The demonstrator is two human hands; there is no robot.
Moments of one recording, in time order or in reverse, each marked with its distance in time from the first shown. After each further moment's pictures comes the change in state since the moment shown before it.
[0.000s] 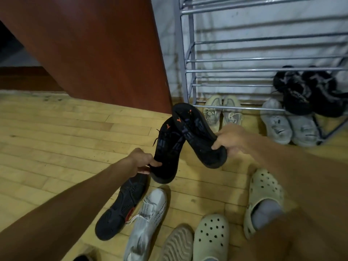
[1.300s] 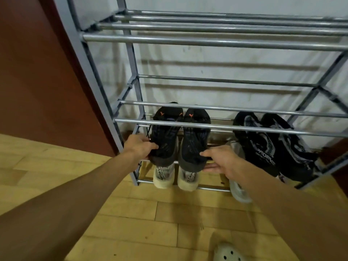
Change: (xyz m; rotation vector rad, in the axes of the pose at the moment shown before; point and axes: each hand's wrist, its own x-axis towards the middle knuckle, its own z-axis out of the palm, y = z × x) left_hand 0.163 0.231 0.135 -0.123 0.105 0.367; right_hand 0.171 0.048 -0.136 0.653 0.205 0.115
